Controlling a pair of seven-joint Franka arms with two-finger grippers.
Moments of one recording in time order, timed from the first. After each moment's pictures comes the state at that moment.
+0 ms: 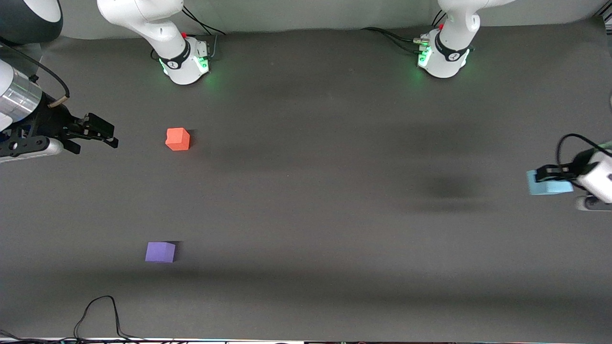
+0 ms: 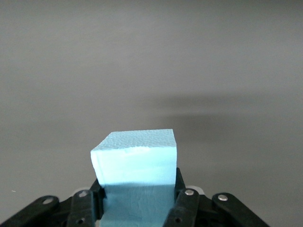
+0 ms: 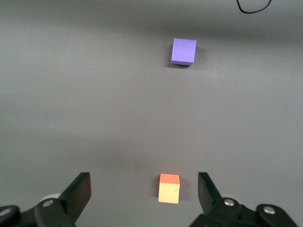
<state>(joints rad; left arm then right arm) 0.08 0.24 -0.09 -1.56 0.04 1.69 0.00 0.20 -0.04 -0.14 -1.70 0.07 1.69 -0.03</state>
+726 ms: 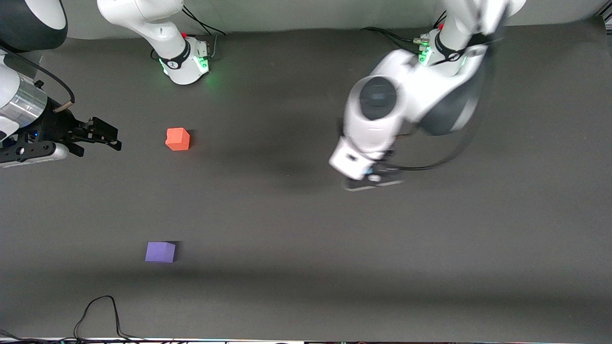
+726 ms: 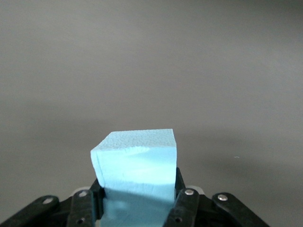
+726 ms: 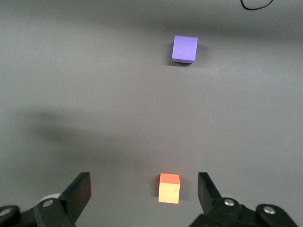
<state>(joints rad) -0.60 0.53 -0.13 -1.34 0.07 1.81 -0.91 0.20 -0.03 -0.13 -1.70 0.07 1.69 -0.03</state>
